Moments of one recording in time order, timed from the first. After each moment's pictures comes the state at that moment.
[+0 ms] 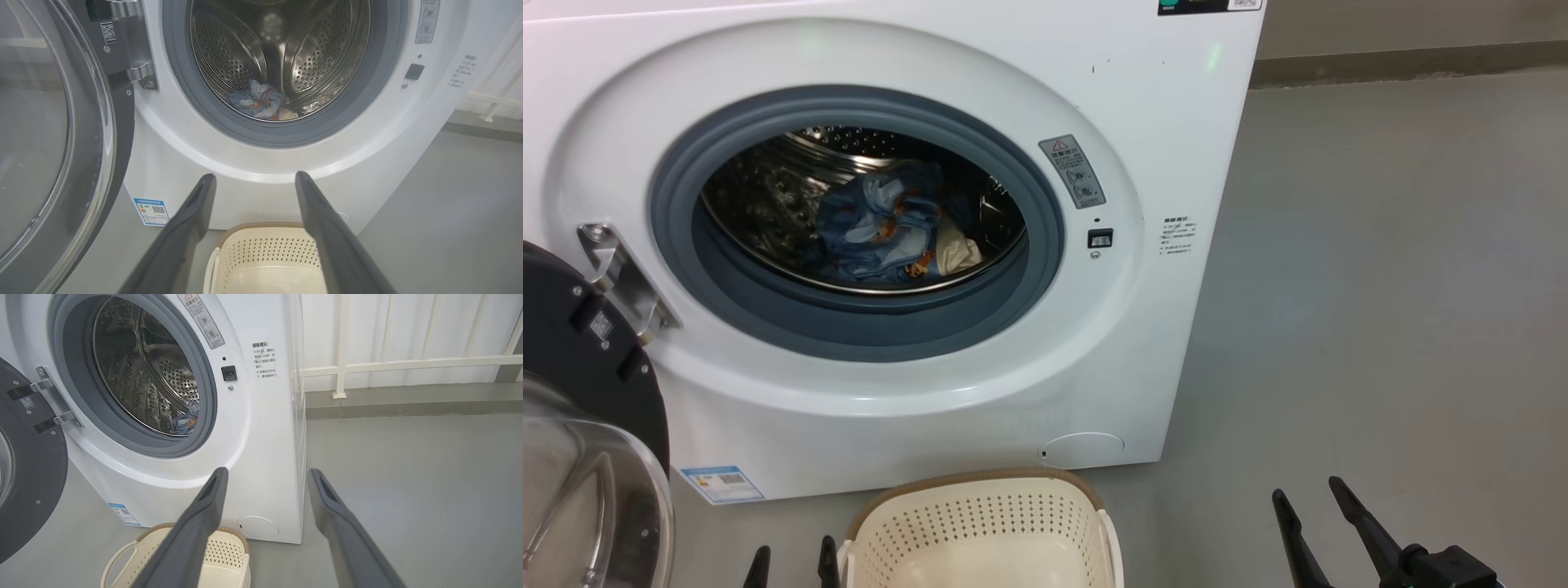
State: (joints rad) left arm 0.20 0.04 -0.11 0.08 -0.27 0.08 -0.26; right arm 0.15 -0.09 0.08 0.08 0.22 0.13 -0.26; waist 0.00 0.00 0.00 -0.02
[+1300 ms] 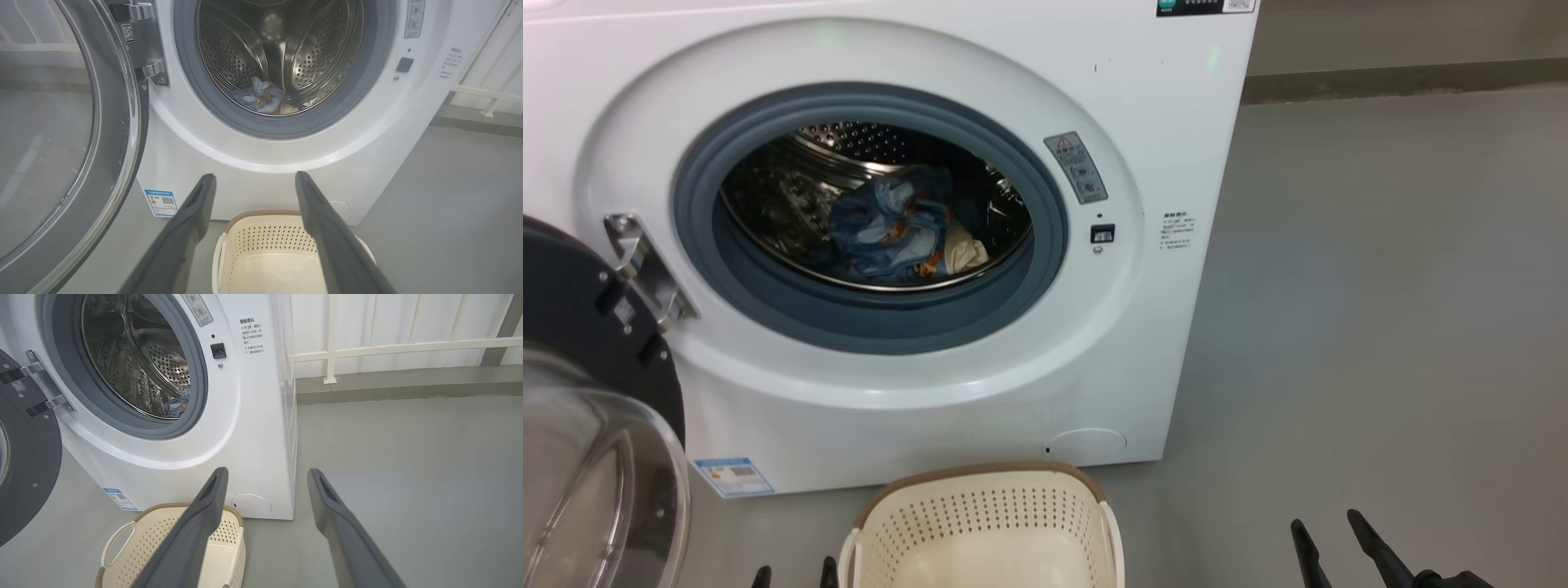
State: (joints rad) left arm 0.25 0.05 -0.11 0.05 -0.25 0.07 -0.26; right arm 0.19 -0.09 0.04 0.12 0.22 0.13 -0.26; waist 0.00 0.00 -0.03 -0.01
